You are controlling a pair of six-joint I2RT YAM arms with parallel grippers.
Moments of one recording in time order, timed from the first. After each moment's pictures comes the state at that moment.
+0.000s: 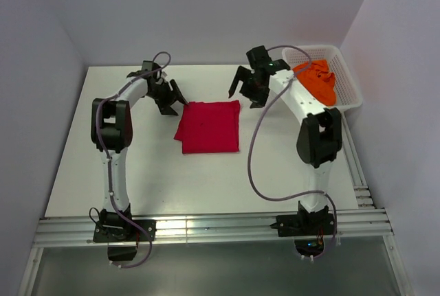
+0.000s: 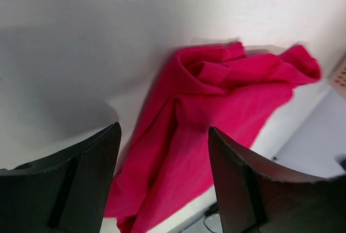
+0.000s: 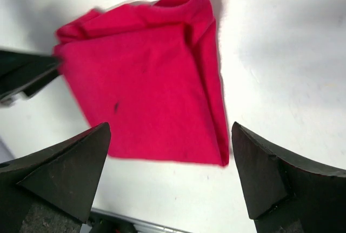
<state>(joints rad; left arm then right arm) -0.12 2.29 1.84 -0.69 0.53 -0.62 0.35 2.02 1.85 -0.90 -0.09 0.72</state>
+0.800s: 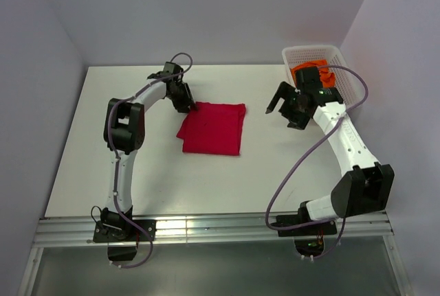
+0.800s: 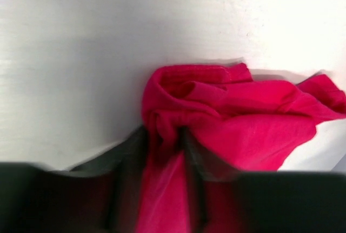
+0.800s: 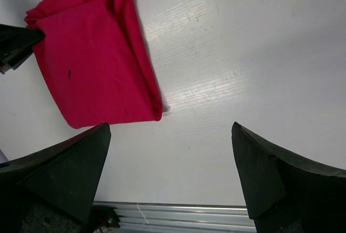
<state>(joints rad) -0.29 2.33 1.88 -0.64 0.30 -0.63 0.14 1.41 1.33 -0.92 -0.07 0.68</state>
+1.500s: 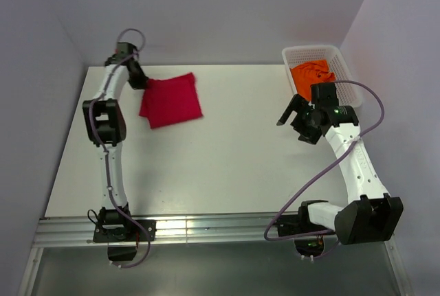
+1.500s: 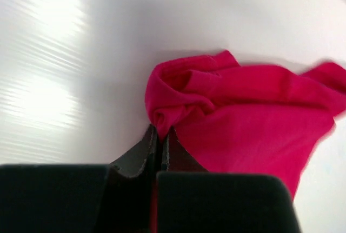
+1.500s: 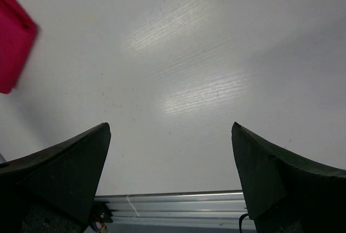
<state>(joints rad) -0.02 2.46 2.26 -0.80 0.07 -0.50 0.04 1.18 1.15 -0.96 -0.10 0.64</state>
